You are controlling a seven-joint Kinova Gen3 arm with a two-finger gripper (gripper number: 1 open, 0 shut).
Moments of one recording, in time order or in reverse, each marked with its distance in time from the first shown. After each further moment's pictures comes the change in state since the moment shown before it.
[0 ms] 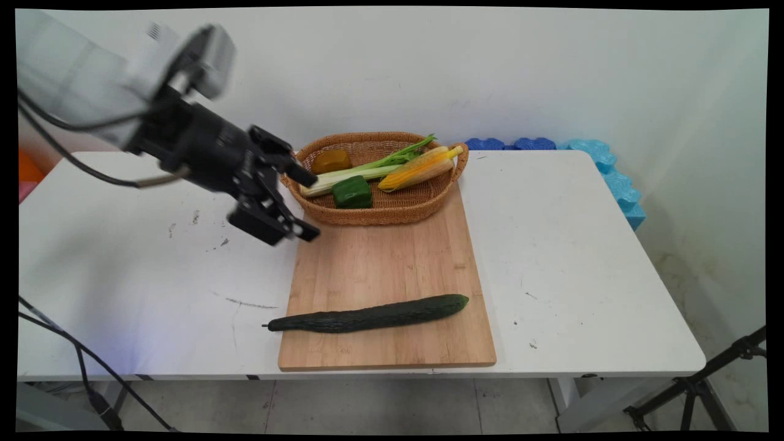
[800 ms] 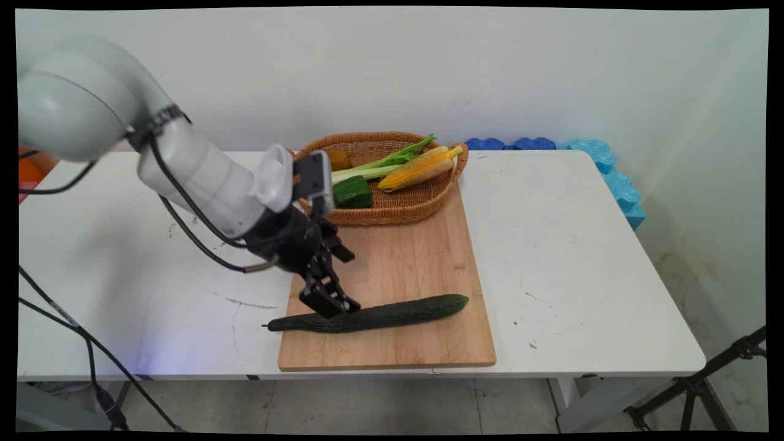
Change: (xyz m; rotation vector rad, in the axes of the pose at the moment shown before) arm -0.017 0.021 0.130 -0.033 -0.178 -0.046
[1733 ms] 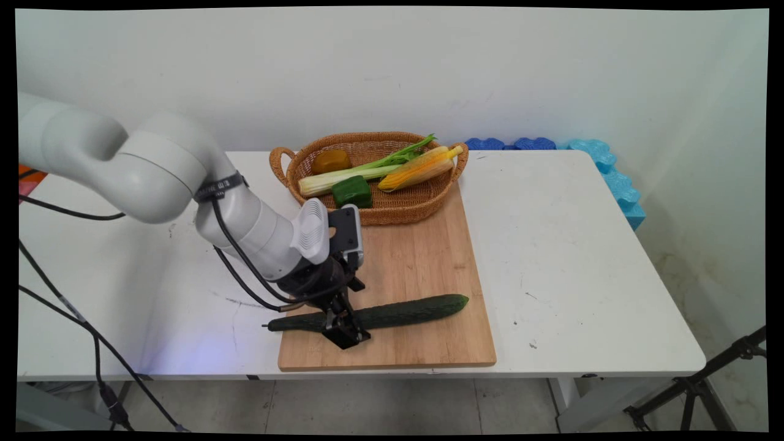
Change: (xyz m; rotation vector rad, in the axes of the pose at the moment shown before) arm -0.009 0.012 0.072 0.030 -0.082 0.027
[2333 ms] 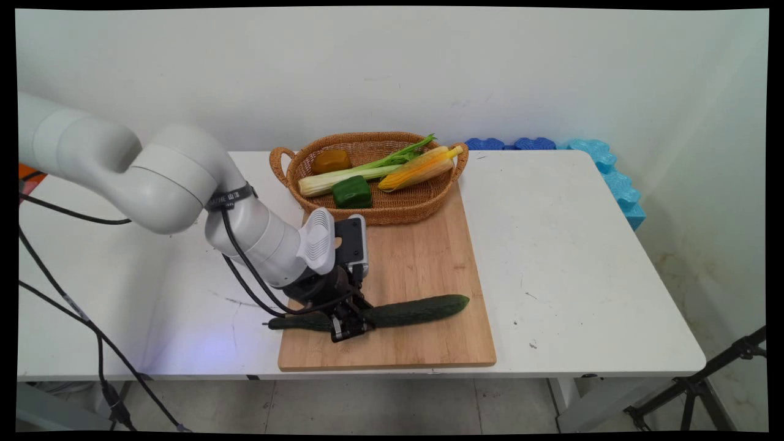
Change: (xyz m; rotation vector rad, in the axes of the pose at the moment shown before) arm 0.000 0.003 0.013 0.006 -0.009 0.049
